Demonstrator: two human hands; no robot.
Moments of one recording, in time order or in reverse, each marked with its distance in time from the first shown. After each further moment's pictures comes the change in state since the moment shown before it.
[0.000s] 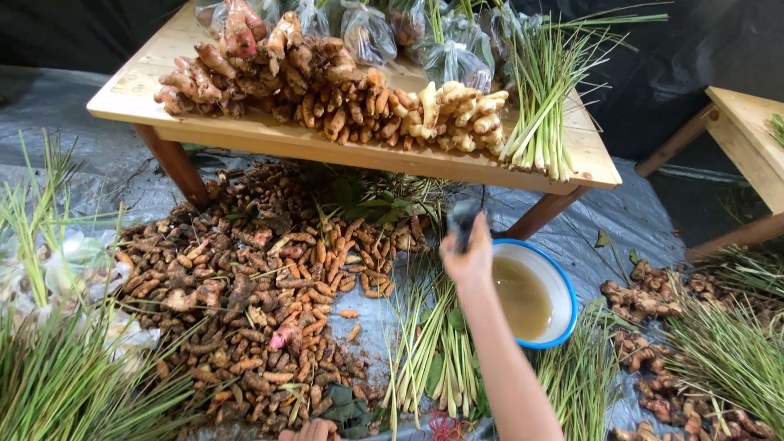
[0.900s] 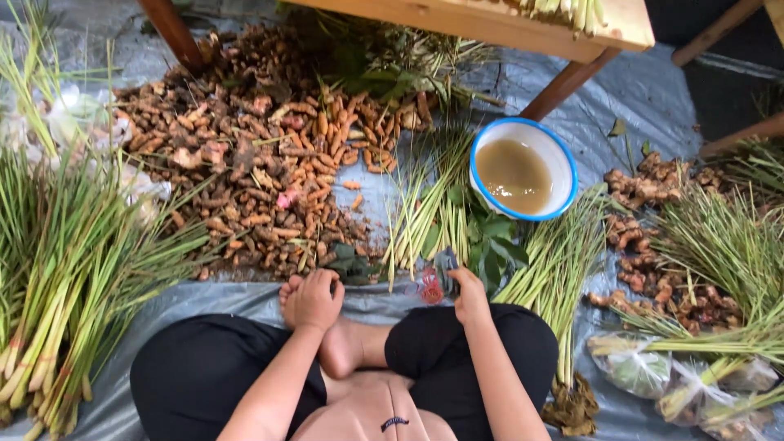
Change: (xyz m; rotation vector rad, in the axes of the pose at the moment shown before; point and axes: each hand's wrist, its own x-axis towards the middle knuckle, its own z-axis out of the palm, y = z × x) left_hand -0.001 0.060 -0.093 0.096 0.234 0.079; right_hand -0.057 0.064 -0.423 -0.723 0.176 -0.023
